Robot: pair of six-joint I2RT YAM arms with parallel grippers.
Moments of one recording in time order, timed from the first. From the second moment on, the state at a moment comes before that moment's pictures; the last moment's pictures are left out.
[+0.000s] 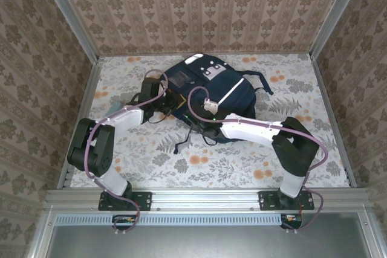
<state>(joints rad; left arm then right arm) -0.40 1.63 0.92 0.04 0.52 -1.05 0.89 1.76 1.21 -0.50 0.34 1.07</state>
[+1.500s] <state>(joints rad) -0.23 1.22 0.60 -0.10 0.52 -1.09 0.89 1.83 1.41 -0.45 -0.06 0.66</state>
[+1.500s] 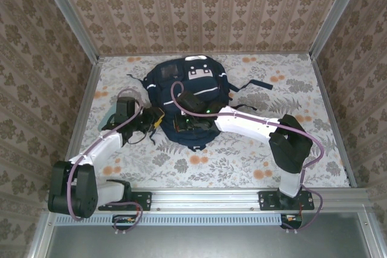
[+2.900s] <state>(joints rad) -0.33 1.25 0.57 0.05 0.45 -1.23 0.89 1.85 1.41 -0.43 -0.09 0.68</state>
